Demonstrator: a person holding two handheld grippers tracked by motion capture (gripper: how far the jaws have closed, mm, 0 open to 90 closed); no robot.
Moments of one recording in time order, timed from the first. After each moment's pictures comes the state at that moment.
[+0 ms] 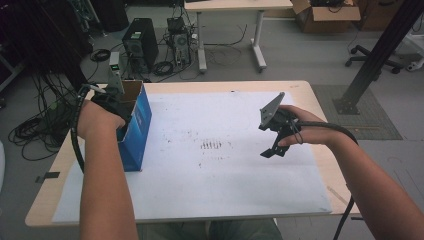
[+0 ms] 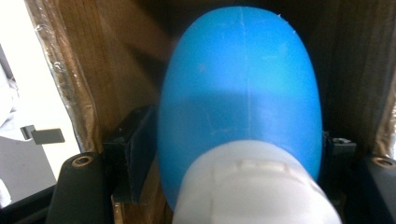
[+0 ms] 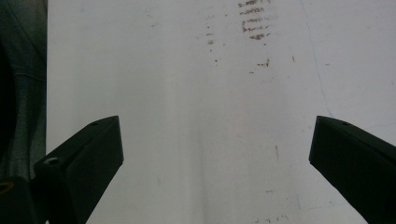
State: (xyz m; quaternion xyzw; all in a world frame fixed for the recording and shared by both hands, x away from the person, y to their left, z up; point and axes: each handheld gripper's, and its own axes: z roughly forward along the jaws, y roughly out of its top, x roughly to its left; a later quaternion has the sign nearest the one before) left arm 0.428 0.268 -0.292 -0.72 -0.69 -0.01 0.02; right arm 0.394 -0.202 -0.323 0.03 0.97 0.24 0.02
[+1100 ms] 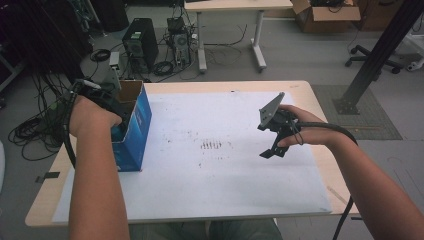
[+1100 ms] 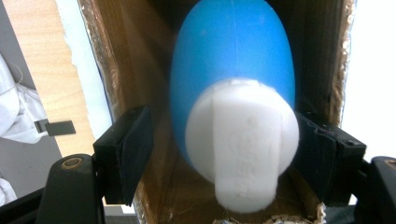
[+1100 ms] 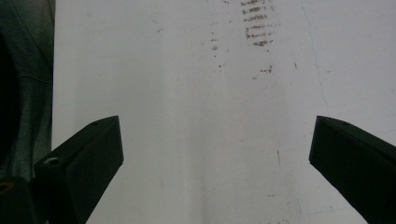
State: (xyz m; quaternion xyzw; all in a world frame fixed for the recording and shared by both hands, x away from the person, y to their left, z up) left arm 0.416 0.266 -0.267 -0.73 -0.68 -0.02 0.02; right arm 0.390 -0.200 -0.319 0.03 0.97 0.24 0.02
